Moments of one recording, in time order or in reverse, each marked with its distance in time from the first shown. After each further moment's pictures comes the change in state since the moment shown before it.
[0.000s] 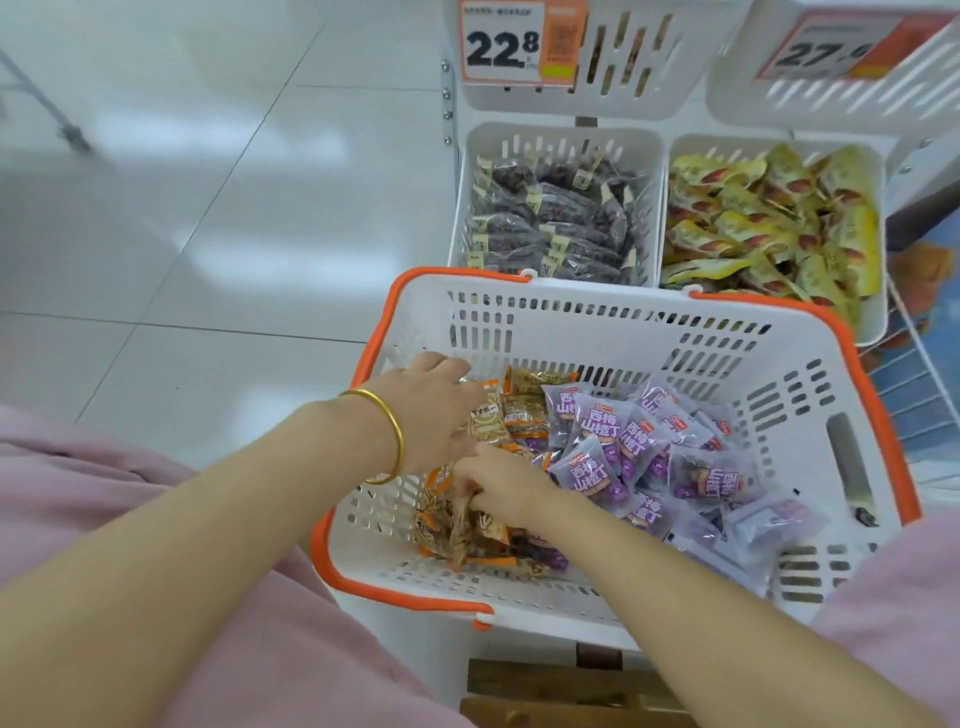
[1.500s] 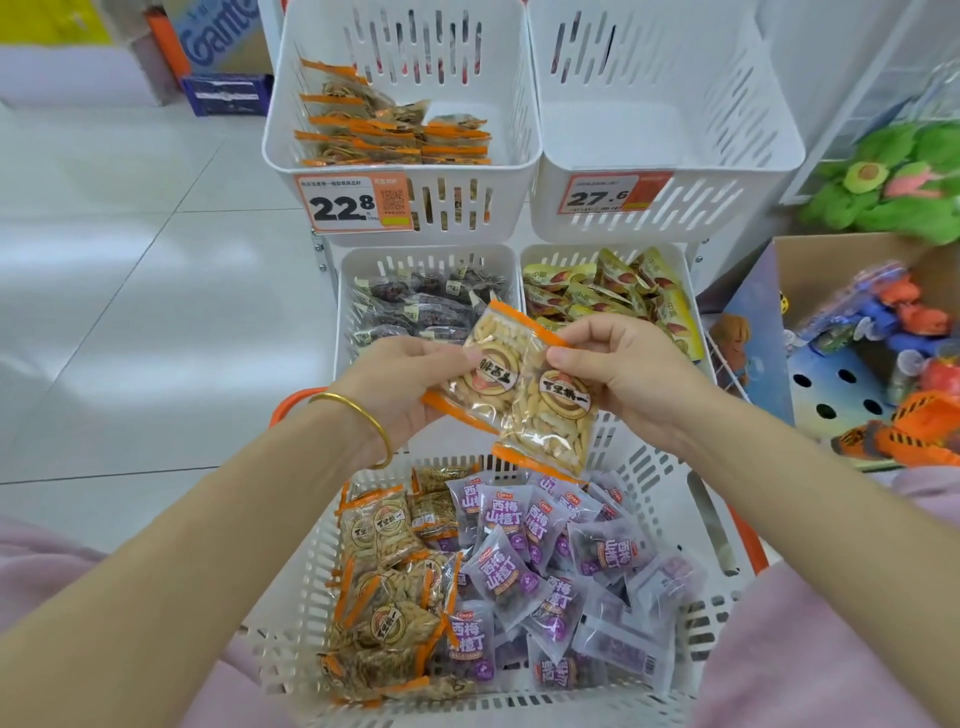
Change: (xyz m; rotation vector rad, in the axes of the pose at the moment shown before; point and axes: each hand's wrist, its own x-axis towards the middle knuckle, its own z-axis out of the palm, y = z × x) left_hand 0.056 0.052 -0.106 -1.784 0.254 0.124; right_hand -0.163 0.003 -0.231 1.073 0.822 0.204
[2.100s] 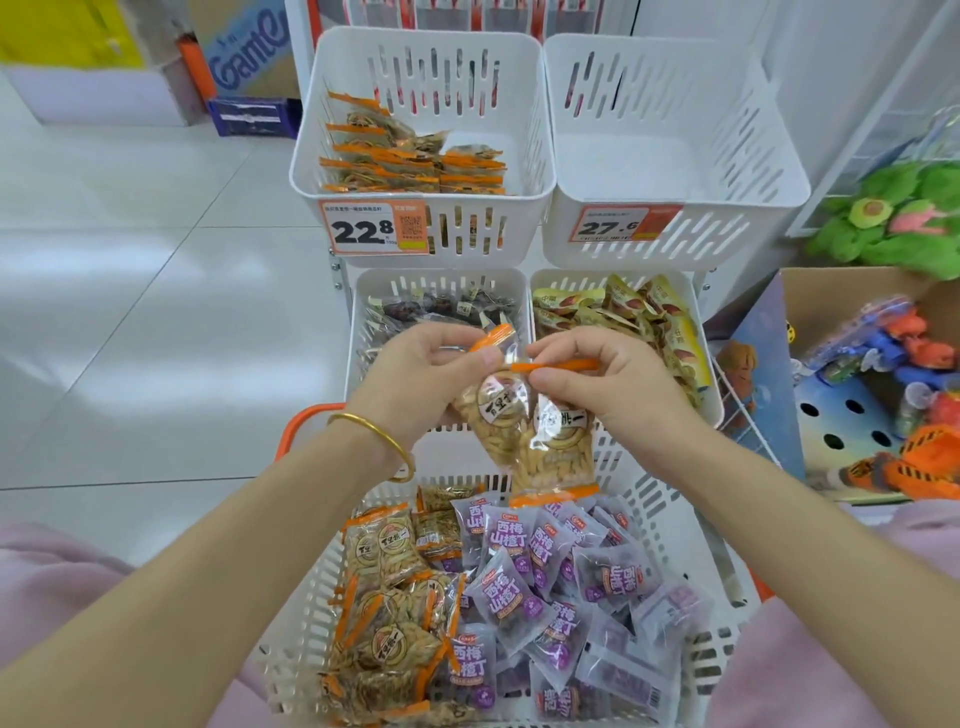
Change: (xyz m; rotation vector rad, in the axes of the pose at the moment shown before) left_hand -0.005 0.009 0.003 0.217 0.126 0.220; right_hand -0.004 -0.005 0.012 -0.224 -0.057 -0.290
